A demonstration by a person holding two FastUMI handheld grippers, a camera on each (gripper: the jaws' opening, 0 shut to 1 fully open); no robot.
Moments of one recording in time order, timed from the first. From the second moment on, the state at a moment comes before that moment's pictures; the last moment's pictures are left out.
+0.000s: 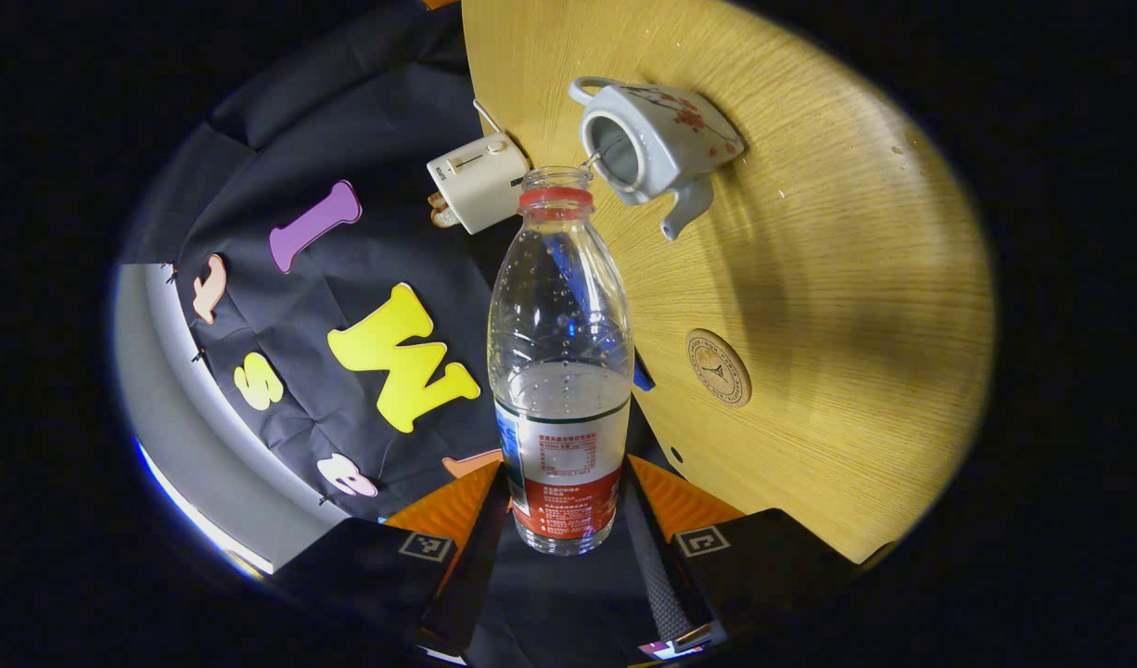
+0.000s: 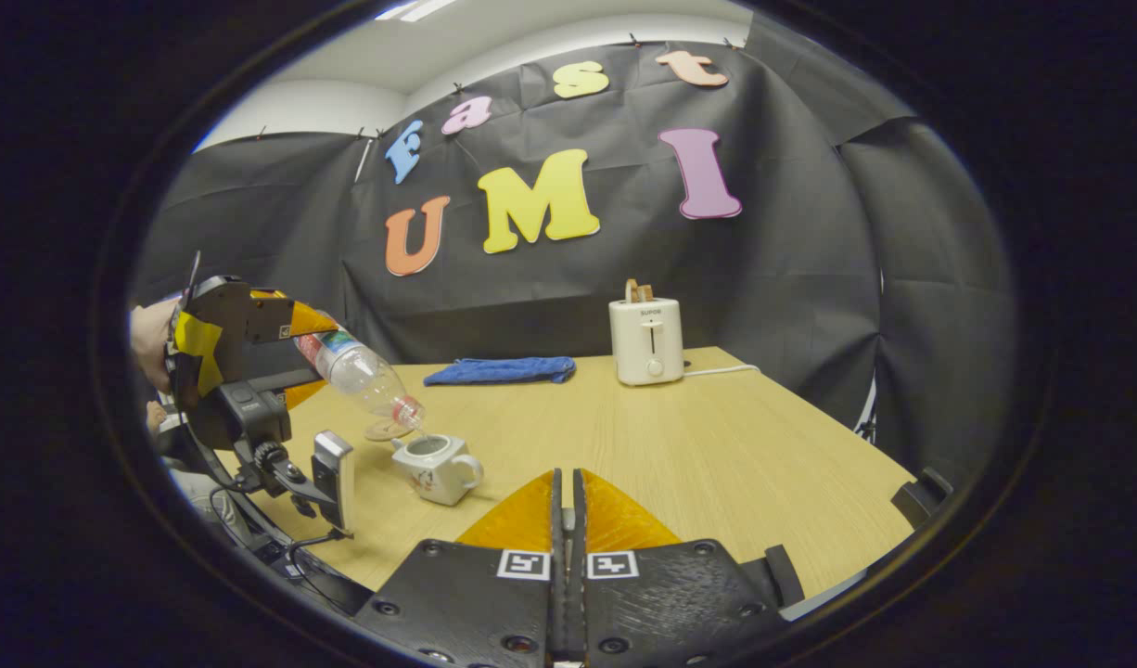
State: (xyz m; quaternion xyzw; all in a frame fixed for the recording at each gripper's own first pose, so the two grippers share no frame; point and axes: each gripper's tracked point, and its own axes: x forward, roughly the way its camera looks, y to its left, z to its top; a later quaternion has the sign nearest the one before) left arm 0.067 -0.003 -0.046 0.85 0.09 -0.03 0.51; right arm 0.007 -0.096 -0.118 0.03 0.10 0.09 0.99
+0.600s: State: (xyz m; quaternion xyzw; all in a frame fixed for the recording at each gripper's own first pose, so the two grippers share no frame) left arm 0.067 -0.009 -0.034 0.87 0.08 -0.01 0.49; right arm 0.007 -0.097 -0.121 0.04 0.10 0.09 0.99
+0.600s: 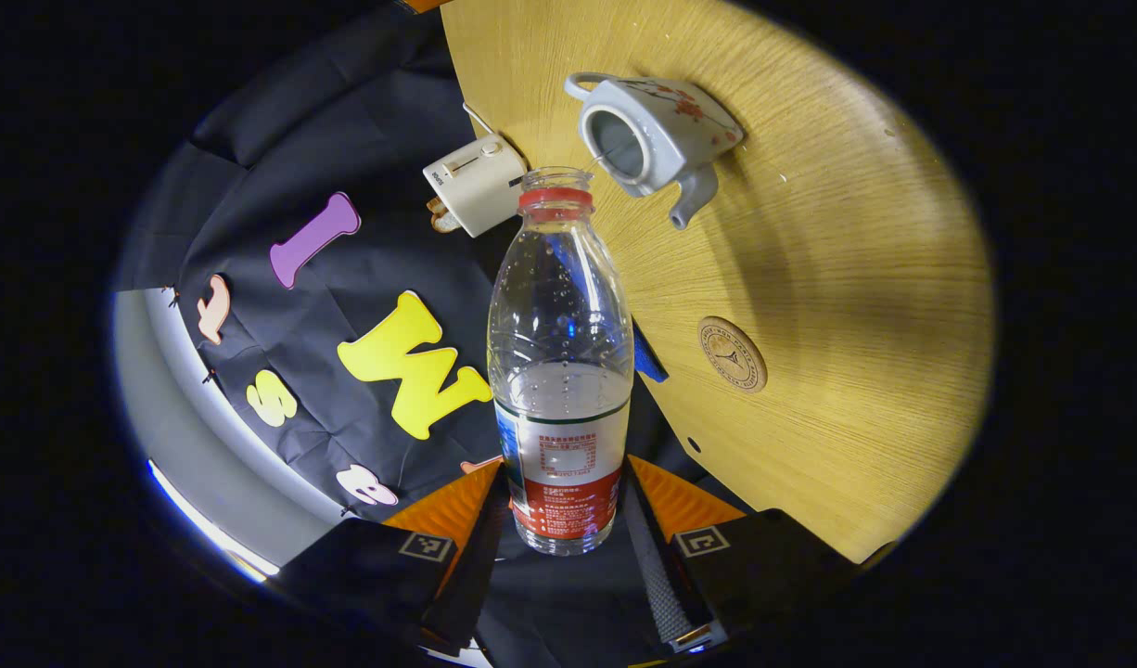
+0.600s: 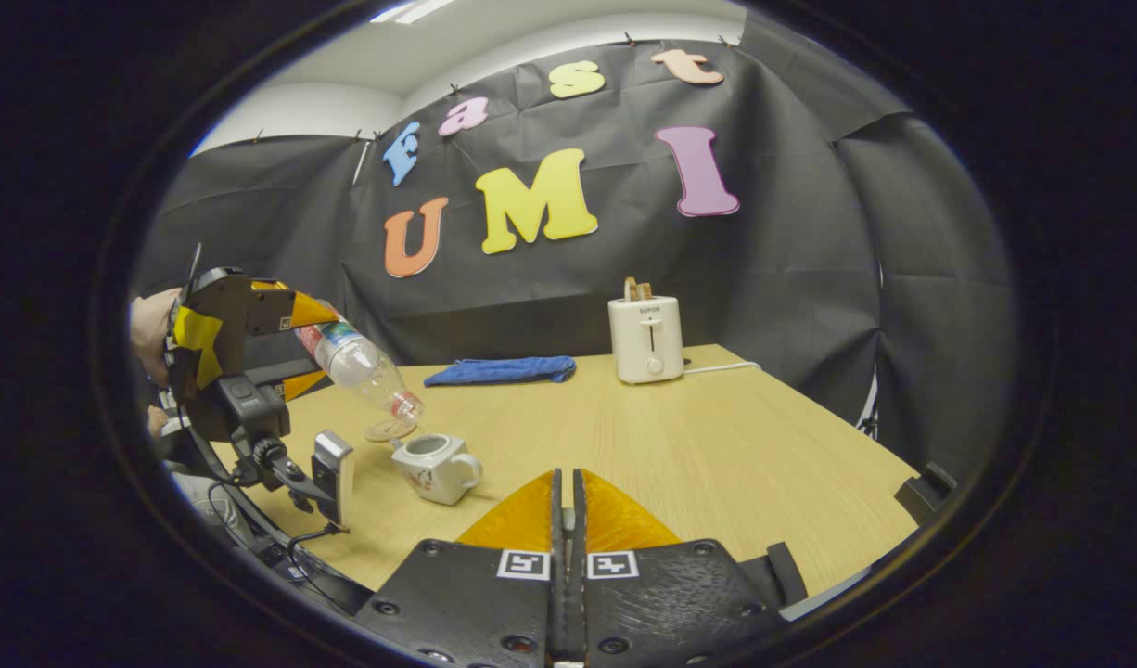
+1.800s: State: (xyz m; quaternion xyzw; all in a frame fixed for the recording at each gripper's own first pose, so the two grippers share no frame) left arm 0.049 0.009 -0.086 0.61 0.10 -0.04 0.79; right arm 0.004 -0.080 -0.101 0.02 0.10 0.09 0.99
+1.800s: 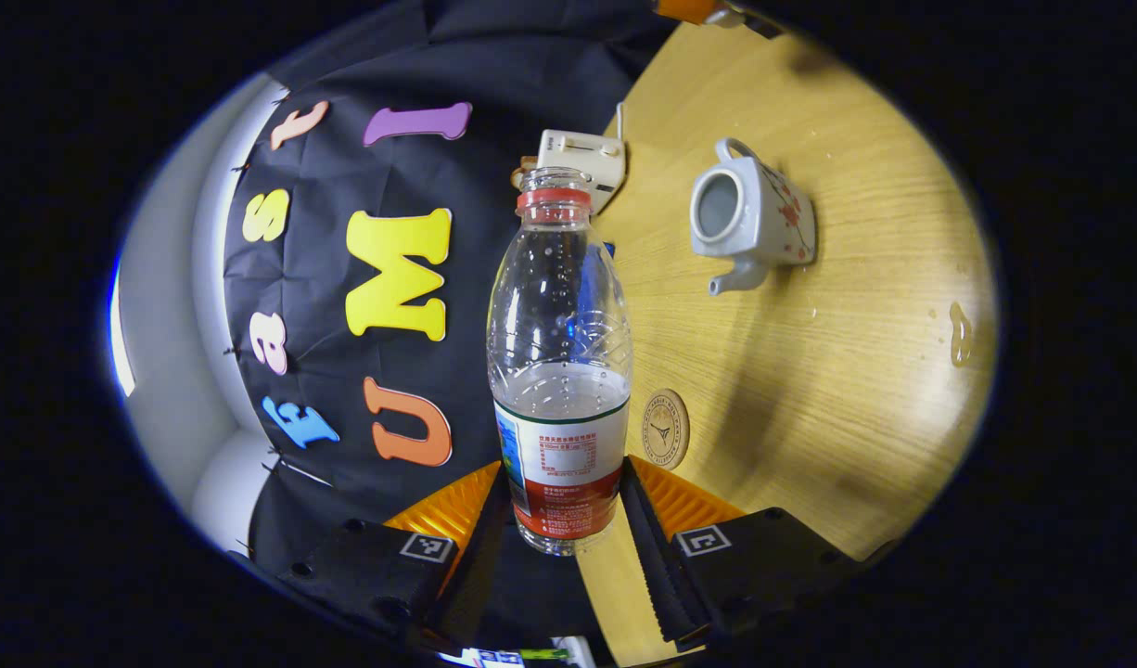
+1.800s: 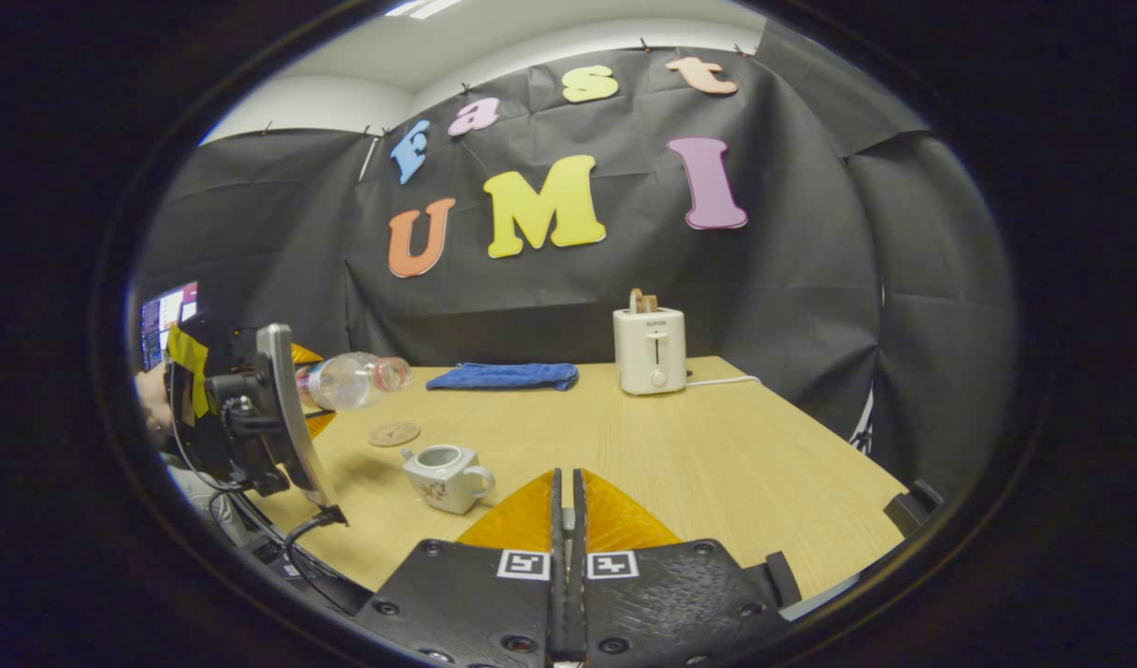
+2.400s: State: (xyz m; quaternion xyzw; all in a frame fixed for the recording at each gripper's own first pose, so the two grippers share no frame) left arm 0.033 0.018 -0.075 0.19 0.11 -0.03 0.98; right arm -0.001 -0.051 -0.085 0.00 0.09 0.10 0.99
